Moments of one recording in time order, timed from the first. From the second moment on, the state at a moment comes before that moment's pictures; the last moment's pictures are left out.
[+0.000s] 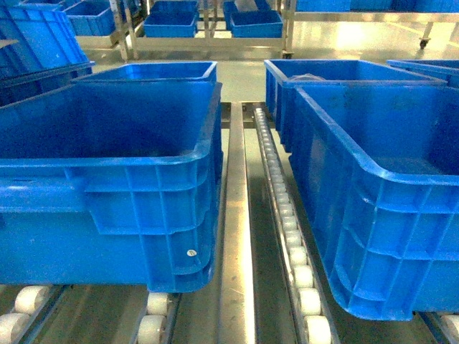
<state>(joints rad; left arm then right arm) 0.00 0.01 0.01 -0.01 0.00 0.00 0.00 0.00 0.01 -0.01 0.00 0.00</state>
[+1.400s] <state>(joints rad) -0.06 1.56 0.63 0.94 0.08 -0.11 0.03 1.49 0.56 0.85 -0.03 -0.15</state>
